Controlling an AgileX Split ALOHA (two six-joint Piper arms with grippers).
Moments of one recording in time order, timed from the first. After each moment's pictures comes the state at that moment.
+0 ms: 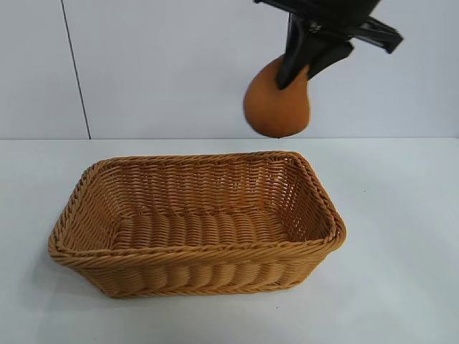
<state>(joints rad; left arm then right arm) -0.02 0.00 -0.50 -0.01 1.06 -0.05 0.50 1.80 -1.54 0.26 0.93 0.00</state>
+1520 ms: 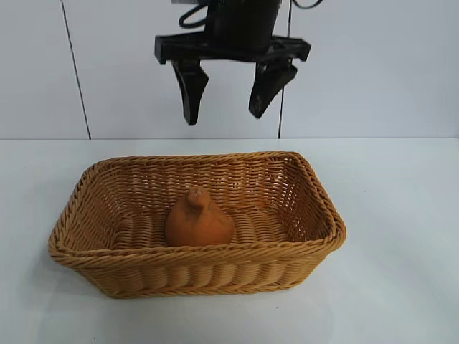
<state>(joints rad) -0.02 0.00 -0.50 -0.01 1.06 -0.05 0.65 2.07 -1.97 -0.05 1.20 0.15</state>
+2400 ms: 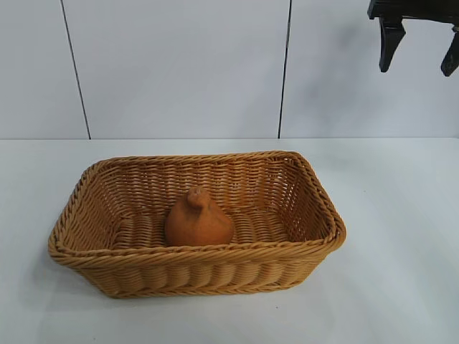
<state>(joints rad) -0.02 0.00 -0.50 0.00 1.07 -0.05 0.07 2.06 -1.99 -0.06 1.22 0.11</state>
